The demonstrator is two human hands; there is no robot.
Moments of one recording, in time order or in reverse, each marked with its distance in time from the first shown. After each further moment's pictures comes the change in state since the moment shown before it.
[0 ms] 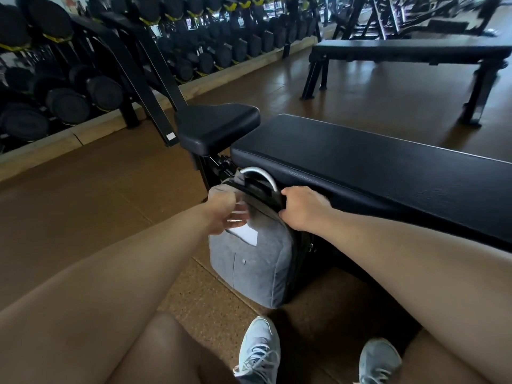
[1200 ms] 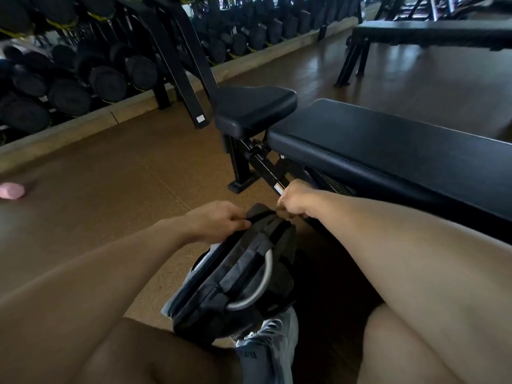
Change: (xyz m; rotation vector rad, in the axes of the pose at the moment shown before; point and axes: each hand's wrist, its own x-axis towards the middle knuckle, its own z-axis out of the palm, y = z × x) left_hand -0.075 -0.025 -0.089 1.158 -0.226 0.343; right_hand 0.040 -0.070 0.042 0.327 -0.285 0.096
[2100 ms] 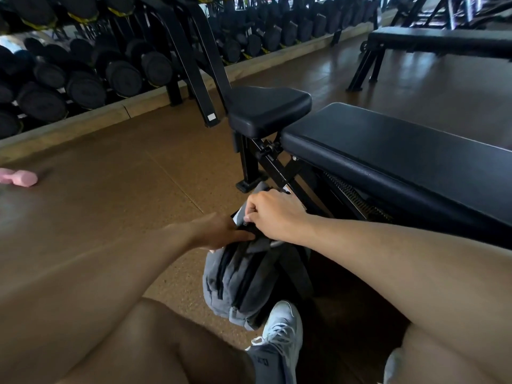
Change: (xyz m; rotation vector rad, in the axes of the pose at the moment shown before) left_hand 0.011 -0.047 0.031 0.112 -0.027 -0.196; right_hand -0.069 -0.049 0.032 -0.353 0.144 -0.510
